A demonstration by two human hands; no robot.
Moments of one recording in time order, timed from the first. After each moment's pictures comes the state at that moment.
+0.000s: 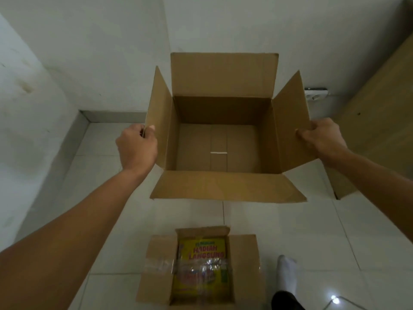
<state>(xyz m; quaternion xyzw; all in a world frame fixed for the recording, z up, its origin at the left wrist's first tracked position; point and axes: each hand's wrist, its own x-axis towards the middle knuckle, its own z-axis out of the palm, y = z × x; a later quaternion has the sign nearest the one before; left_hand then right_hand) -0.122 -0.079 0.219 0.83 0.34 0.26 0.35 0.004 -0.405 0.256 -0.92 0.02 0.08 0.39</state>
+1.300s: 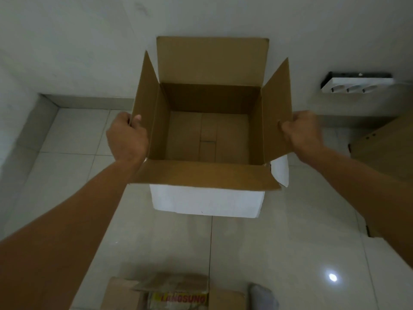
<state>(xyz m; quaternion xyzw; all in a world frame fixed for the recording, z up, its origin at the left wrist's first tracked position) 0.134 -0.068 0.073 0.82 0.43 0.25 0.27 0.275 -0.355 0.082 -0.92 0.04 0.11 0.39</state>
